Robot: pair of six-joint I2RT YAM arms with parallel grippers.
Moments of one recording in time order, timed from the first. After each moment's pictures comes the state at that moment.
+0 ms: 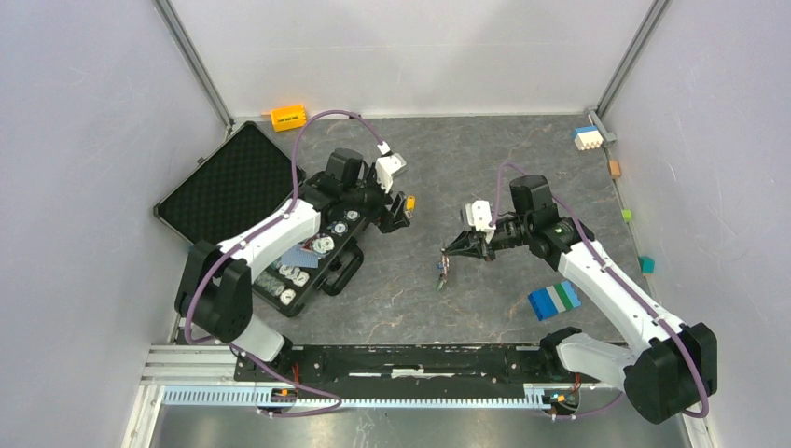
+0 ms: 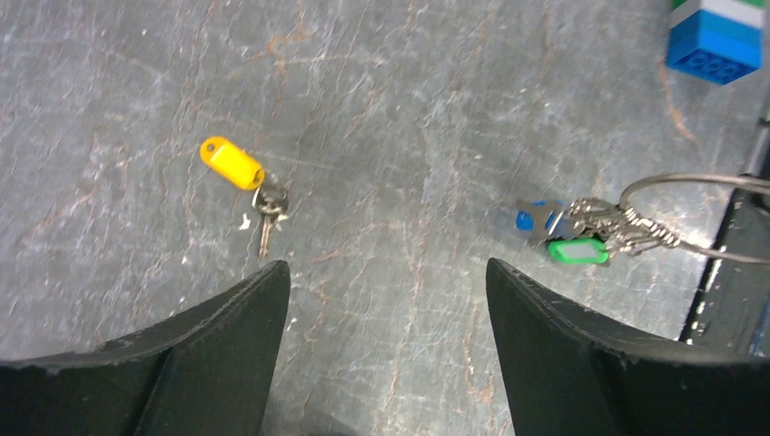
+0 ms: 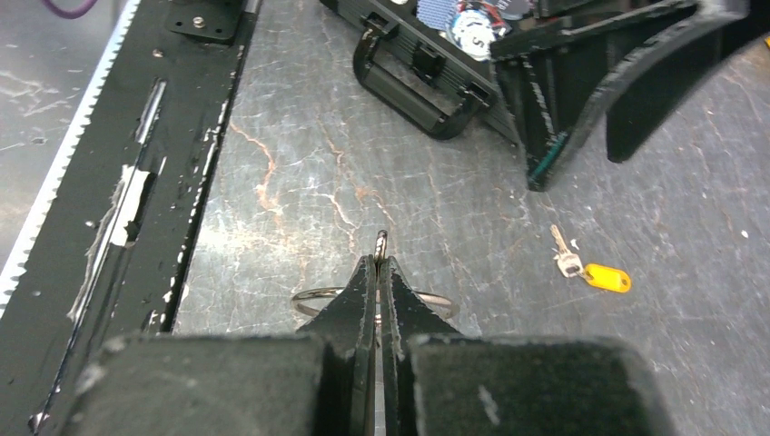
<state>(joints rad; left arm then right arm) -0.51 1.54 1.10 -0.20 0.54 0.18 0.41 1.12 0.86 -0.49 -1.10 -0.86</state>
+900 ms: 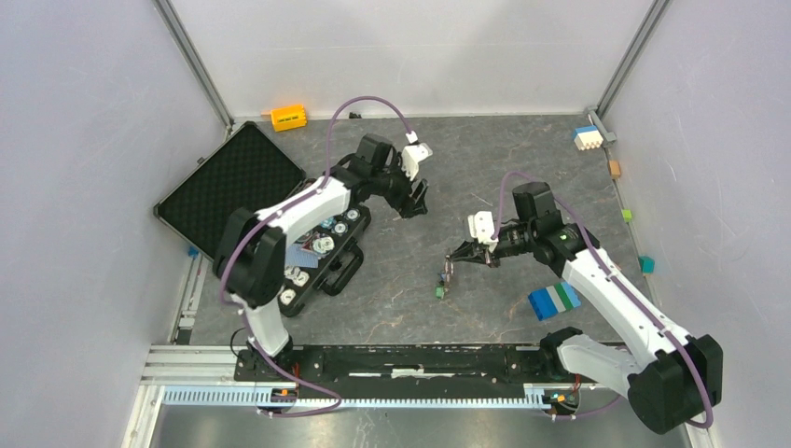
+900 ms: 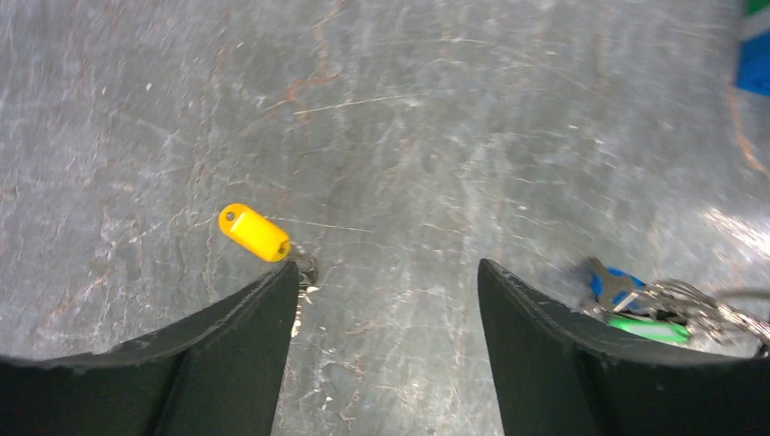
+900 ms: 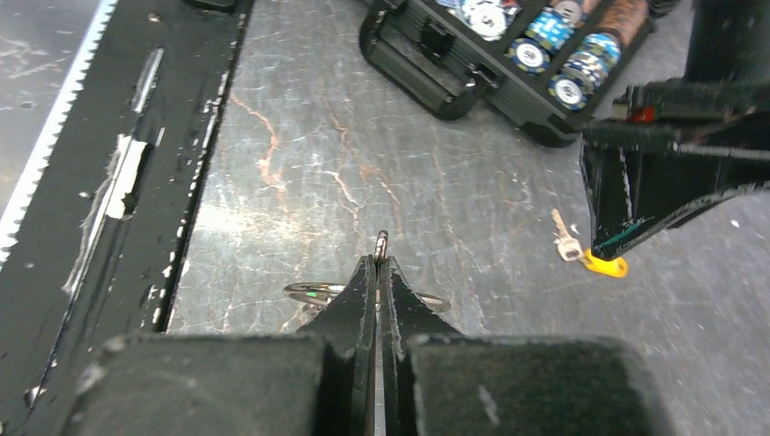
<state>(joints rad) -0.56 1.88 1.43 -0.31 0.43 0.19 0.41 1.03 0.82 -0.50 -1.03 -0.89</state>
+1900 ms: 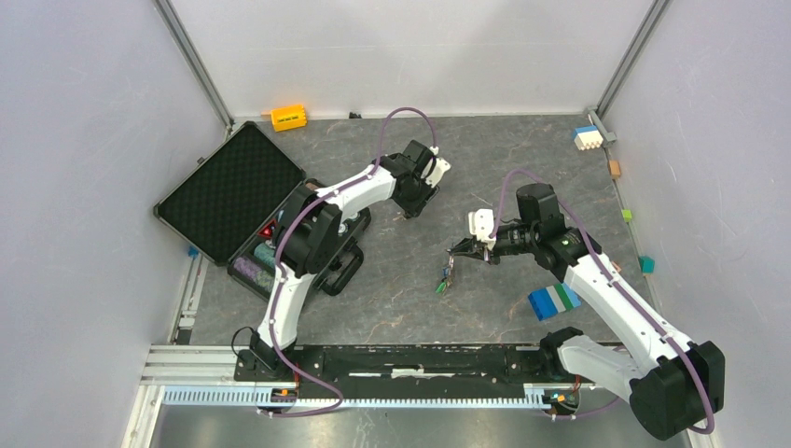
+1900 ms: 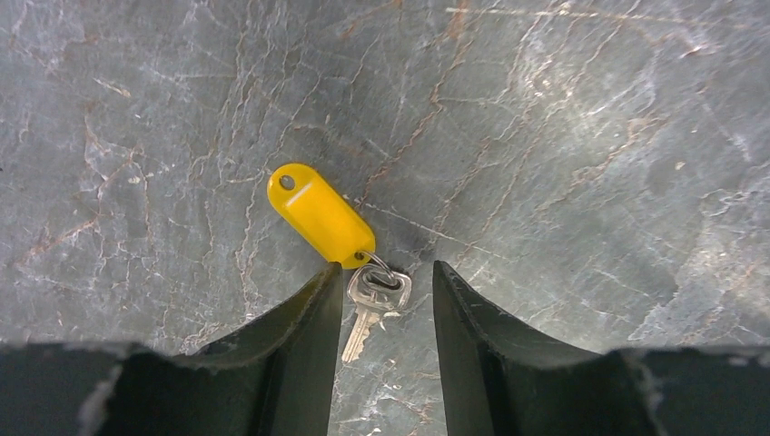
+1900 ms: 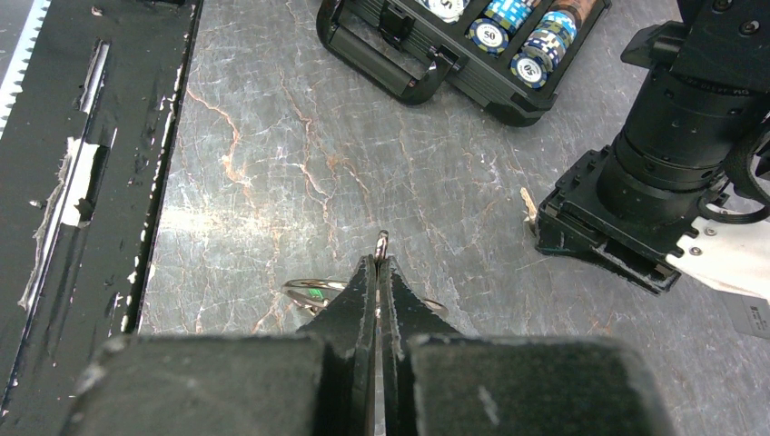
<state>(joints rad) -0.65 2.23 1.77 -0.62 0.03 0.18 0.40 1.03 0.79 -0.44 -0.98 -0.85</state>
